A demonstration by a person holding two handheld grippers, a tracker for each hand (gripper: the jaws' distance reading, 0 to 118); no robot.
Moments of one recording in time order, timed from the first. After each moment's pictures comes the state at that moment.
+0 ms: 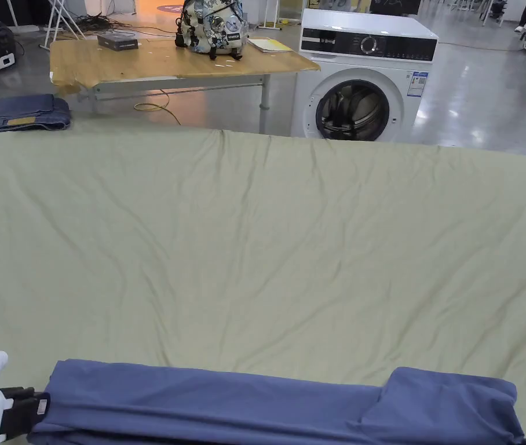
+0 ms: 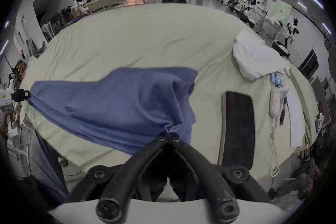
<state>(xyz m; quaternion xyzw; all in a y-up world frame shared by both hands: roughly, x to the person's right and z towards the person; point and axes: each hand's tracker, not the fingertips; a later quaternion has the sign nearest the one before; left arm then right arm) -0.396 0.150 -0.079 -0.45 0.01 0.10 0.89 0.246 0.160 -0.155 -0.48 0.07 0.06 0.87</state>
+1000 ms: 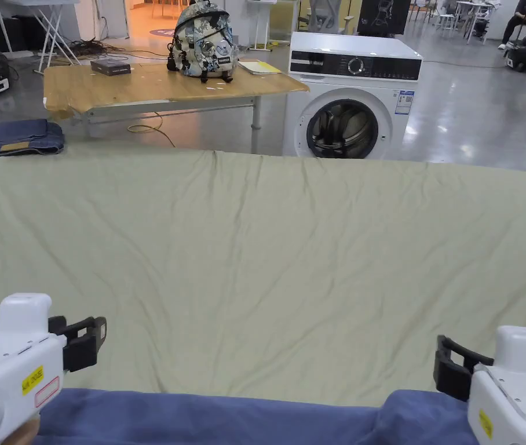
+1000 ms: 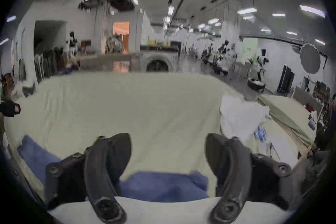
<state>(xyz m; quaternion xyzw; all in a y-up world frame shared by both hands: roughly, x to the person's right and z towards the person) -0.329 0.223 -0.129 -0.23 0.05 0.05 0.97 0.153 0.221 -0.178 -0.18 -0.01 0.03 0.98</state>
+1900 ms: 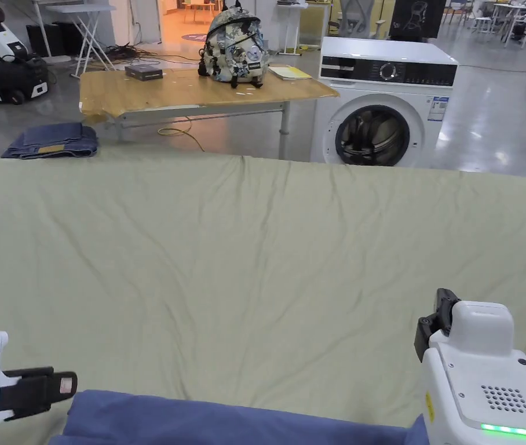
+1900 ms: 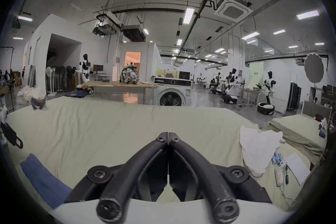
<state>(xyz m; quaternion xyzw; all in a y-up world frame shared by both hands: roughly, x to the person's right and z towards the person) -0.472 0.160 -0.105 -0.40 -0.09 0.22 0.89 0.079 0.234 -0.191 -0.06 0.03 0.04 1.00</state>
